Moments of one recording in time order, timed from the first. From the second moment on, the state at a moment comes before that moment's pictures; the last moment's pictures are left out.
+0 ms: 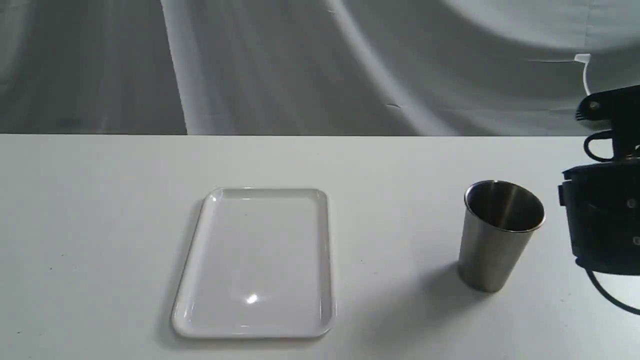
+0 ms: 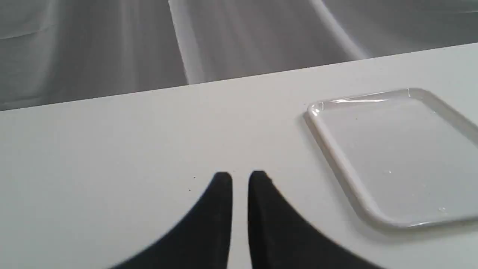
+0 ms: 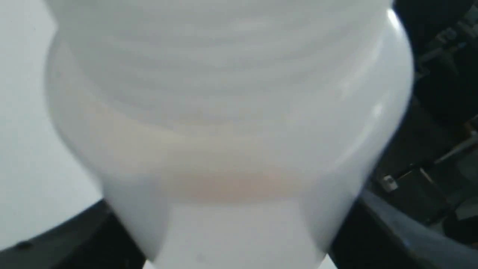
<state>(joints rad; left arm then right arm) -0.07 0.00 0.00 0.04 0.29 0.06 0.31 1.59 -0.83 -1.40 1.18 1.59</state>
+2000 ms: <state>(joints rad) -0.07 0.00 0.00 0.04 0.29 0.06 0.49 1.38 -1.02 -1.45 0.76 1.78</state>
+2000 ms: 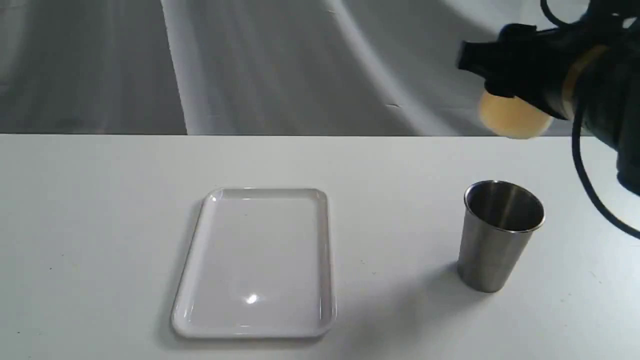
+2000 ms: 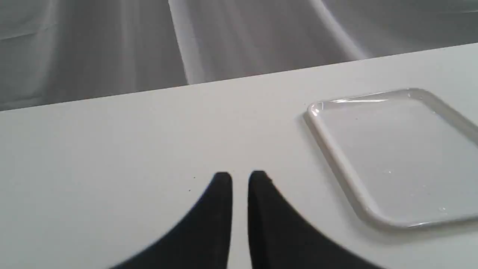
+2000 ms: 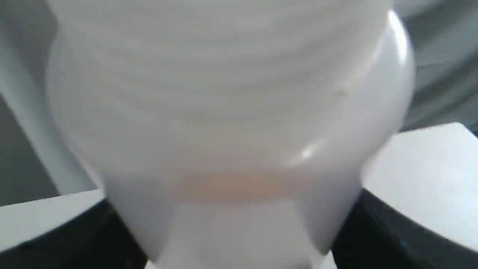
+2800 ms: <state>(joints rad) -0.07 0.00 0.00 0.04 0.29 0.06 0.53 1.68 -1.28 -1.59 0.20 1.70</state>
